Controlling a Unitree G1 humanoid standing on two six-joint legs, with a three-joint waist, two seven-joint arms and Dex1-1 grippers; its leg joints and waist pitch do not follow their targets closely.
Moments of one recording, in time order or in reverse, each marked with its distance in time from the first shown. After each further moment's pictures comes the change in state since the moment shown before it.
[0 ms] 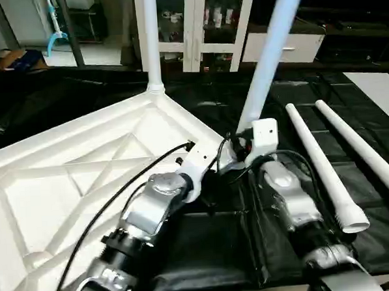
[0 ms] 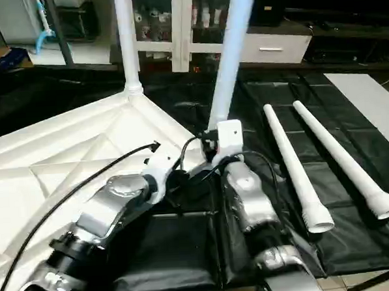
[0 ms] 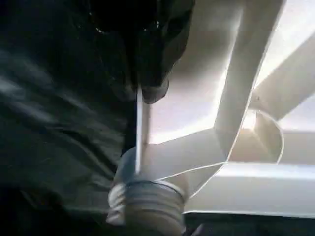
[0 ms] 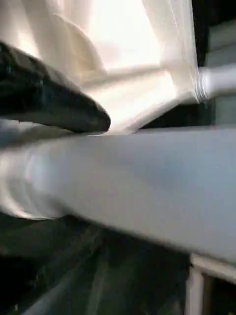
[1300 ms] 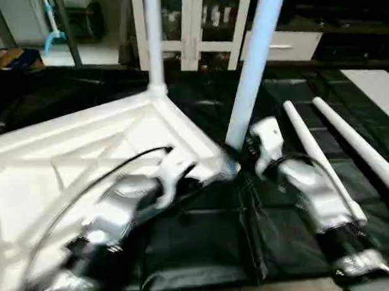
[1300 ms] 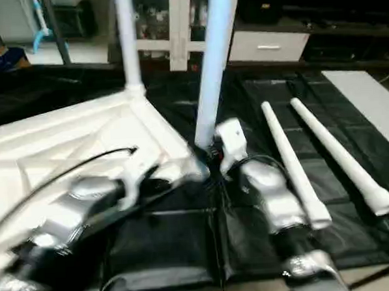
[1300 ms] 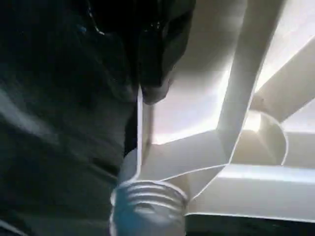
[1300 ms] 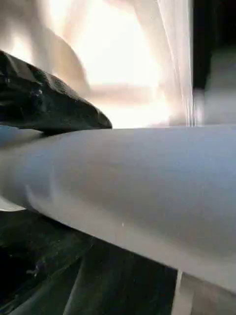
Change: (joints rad) left arm -0.023 -0.057 0.021 0.063 -0.022 0.003 0.039; right arm -0.079 -0.054 0.030 -0.033 0.010 0.137 -0.088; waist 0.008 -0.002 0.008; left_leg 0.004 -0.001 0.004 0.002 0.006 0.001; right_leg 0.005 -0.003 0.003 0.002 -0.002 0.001
